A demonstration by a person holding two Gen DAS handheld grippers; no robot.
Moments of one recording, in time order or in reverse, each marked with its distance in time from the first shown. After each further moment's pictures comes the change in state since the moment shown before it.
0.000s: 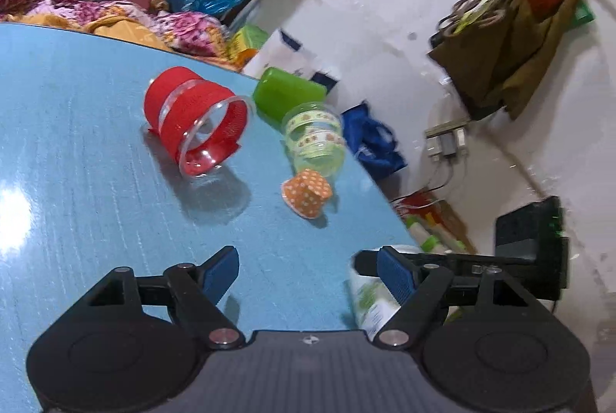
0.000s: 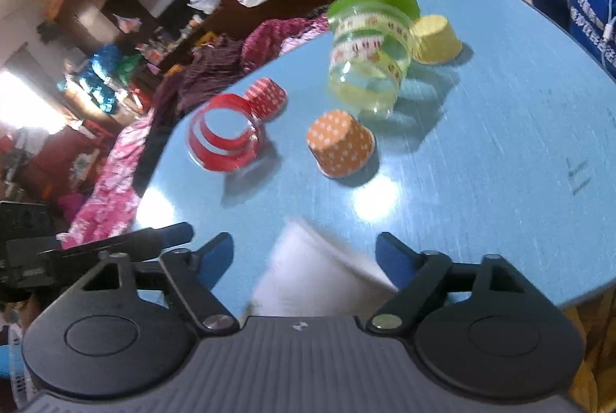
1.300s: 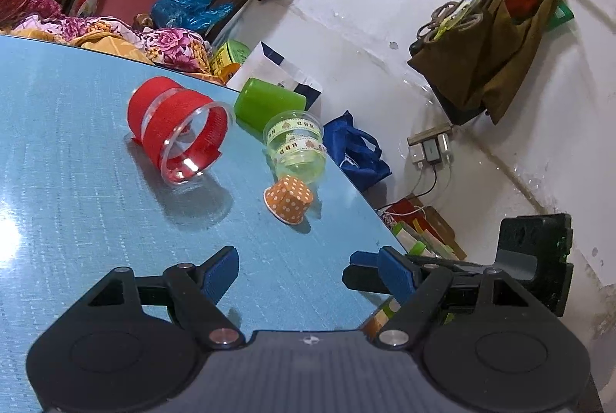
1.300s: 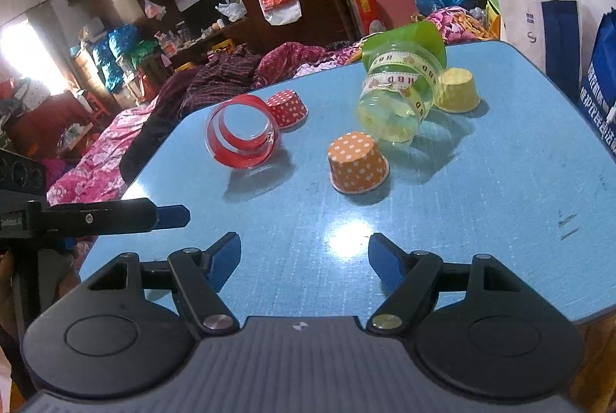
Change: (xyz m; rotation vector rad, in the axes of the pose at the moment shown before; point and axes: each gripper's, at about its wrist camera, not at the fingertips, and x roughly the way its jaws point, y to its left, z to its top) left arm -0.003 -0.007 -0.009 0.043 -0.041 -0.025; right arm -0.012 0.024 -0.018 -0.220 -0.094 -0.047
